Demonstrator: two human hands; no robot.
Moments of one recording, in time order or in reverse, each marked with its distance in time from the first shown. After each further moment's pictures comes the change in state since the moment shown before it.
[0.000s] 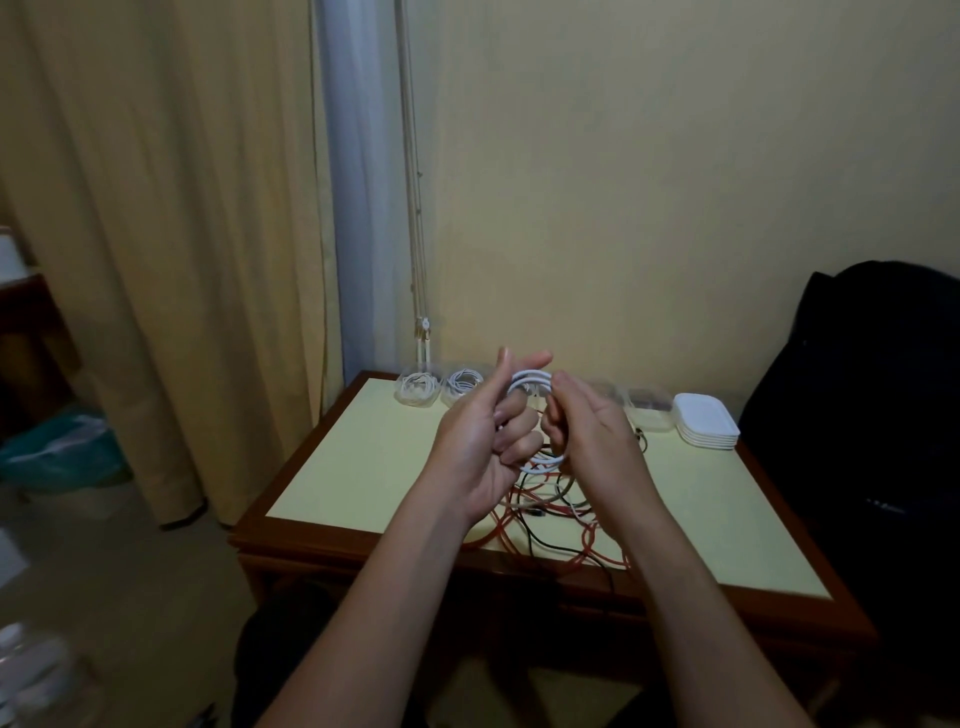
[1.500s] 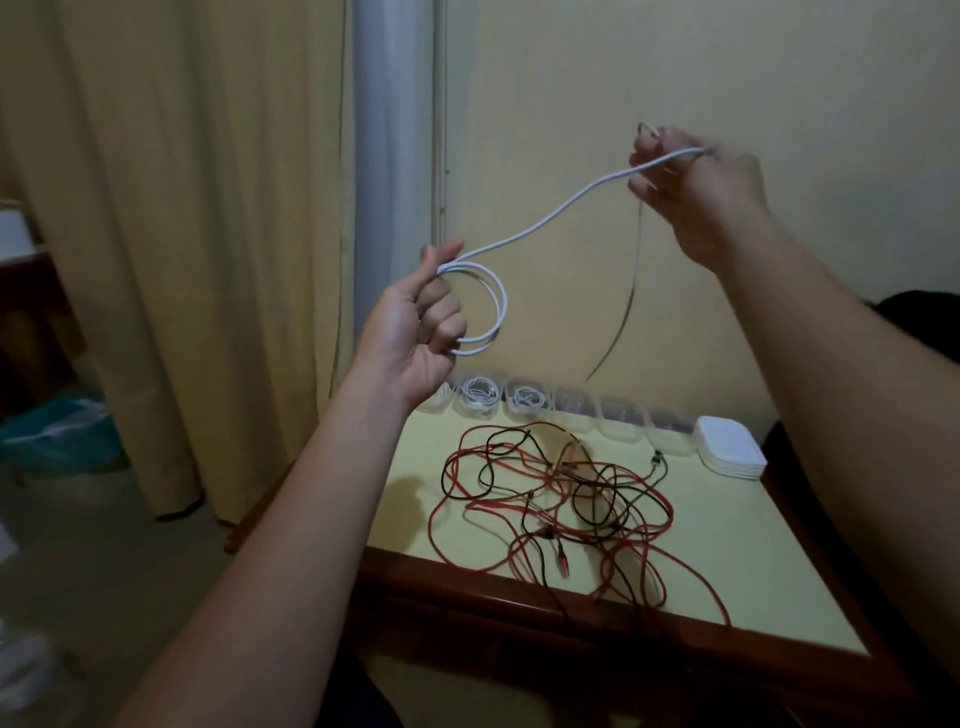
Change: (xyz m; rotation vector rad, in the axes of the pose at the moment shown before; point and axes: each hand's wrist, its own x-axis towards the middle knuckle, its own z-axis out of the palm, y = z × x) left_hand 0.054 0.118 -0.025 -0.143 -0.047 0.208; right_hand 0.243 -0.096 -0.050 0.375 0.130 -0.117
